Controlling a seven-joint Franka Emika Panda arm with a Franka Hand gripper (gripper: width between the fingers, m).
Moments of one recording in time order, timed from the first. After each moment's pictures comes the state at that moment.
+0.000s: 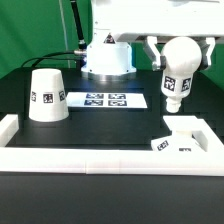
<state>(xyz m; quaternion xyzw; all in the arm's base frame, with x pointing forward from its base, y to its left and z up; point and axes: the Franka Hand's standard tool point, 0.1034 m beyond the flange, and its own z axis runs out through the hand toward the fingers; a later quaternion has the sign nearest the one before) 0.625 0.087 0.150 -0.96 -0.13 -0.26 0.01</state>
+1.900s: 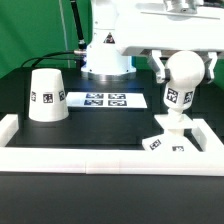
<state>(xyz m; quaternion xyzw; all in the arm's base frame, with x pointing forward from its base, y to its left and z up) 0.615 0.090 0.128 -0.94 -0.13 -0.32 0.00</state>
